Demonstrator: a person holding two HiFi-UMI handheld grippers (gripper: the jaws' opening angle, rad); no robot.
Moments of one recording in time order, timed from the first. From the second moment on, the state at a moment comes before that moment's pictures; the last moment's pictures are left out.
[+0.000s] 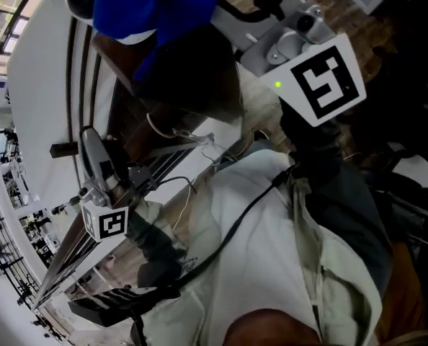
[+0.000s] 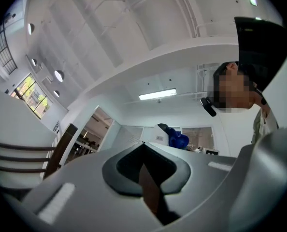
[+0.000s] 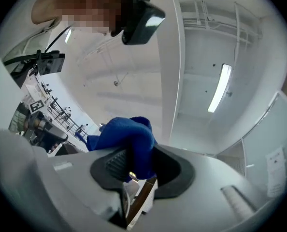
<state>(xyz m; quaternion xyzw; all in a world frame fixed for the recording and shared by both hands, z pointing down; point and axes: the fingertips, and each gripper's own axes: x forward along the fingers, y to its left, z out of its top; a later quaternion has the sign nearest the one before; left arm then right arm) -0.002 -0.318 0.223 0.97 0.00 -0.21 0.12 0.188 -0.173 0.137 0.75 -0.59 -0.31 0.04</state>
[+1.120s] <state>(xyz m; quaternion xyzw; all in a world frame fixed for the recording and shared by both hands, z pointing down) 0.035 -0.313 0.273 0.96 0.13 -0.16 0.17 0.163 -0.181 0.103 0.79 -0.42 -0.38 0.25</state>
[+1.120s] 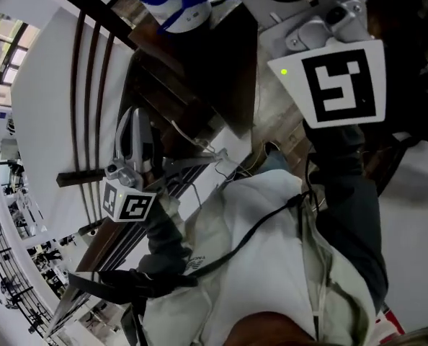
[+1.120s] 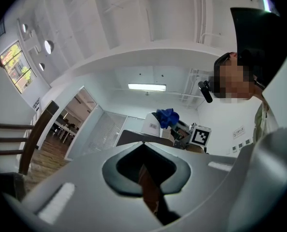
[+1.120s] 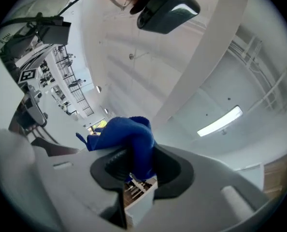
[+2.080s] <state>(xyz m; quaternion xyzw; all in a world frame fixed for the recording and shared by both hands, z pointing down) 0.019 -0.207 0.291 0.96 -0.11 -0.20 0.15 0.144 -0.167 0.131 0.64 -0.55 -0.47 0.26</state>
